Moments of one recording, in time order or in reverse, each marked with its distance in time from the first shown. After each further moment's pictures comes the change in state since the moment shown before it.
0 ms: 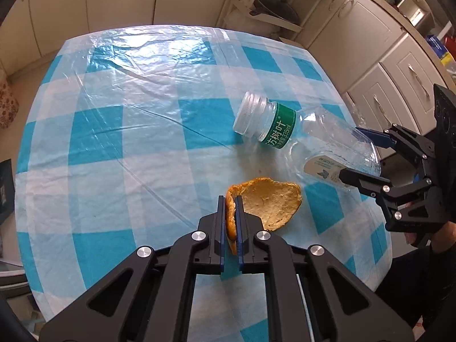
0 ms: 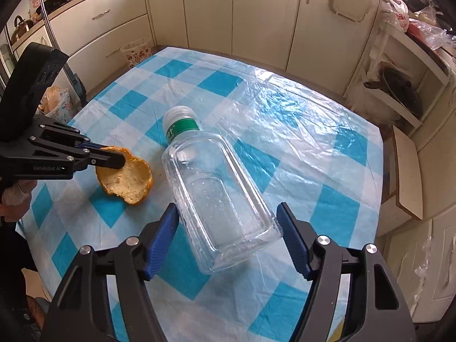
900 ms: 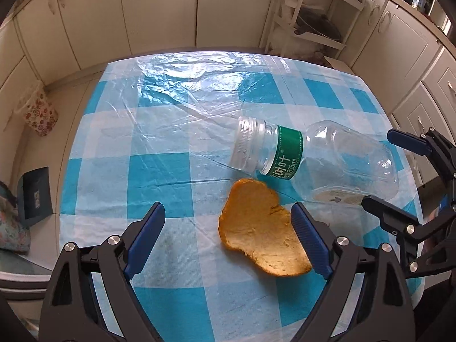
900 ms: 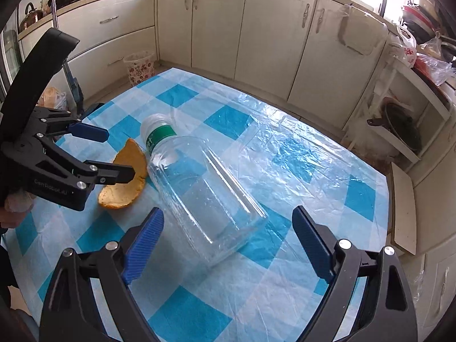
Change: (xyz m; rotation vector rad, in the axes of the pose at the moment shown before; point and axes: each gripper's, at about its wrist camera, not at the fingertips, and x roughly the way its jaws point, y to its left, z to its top) left arm 0.007 0.039 0.043 -0.043 -0.091 0.238; right arm 0.035 0.022 0.052 -0.082 -0.135 -0.052
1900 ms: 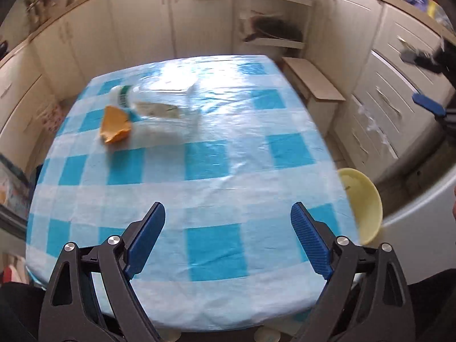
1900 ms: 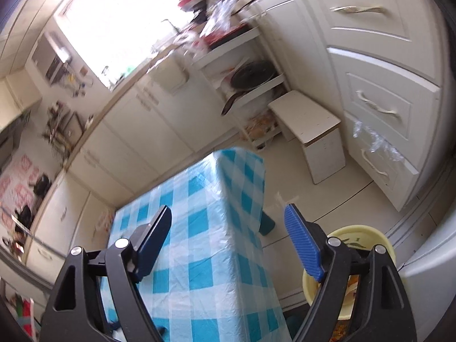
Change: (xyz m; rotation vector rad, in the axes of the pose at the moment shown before) left arm -0.096 -0.215 -0.137 -0.015 -0.130 0.109; right arm -0.215 -0.175 -0.165 0.898 -0.261 -0.035
